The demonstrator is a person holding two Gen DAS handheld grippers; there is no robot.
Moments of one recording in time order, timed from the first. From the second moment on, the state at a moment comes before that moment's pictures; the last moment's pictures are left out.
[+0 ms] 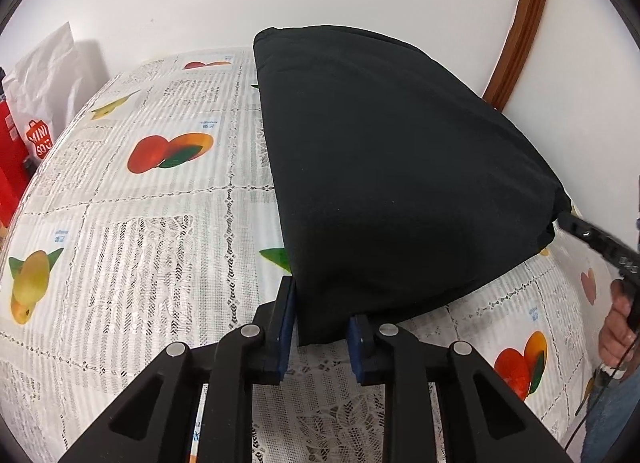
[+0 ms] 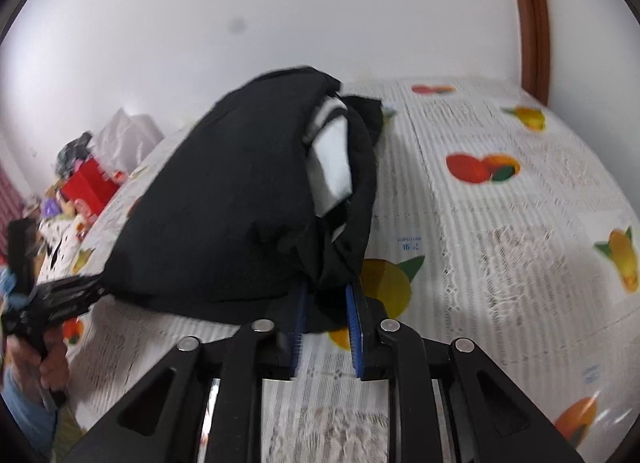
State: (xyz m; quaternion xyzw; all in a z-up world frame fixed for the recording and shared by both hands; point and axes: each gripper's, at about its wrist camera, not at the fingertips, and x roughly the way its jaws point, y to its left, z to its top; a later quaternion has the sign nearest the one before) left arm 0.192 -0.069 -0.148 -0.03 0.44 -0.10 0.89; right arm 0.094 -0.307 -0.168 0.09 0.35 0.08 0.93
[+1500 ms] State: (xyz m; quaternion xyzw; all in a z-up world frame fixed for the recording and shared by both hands) left arm 0.101 -0.063 -0.085 -0.01 0.39 -0.06 0.92; right arm 0.015 -0.263 -0.107 0.07 0.35 -0.05 0.93
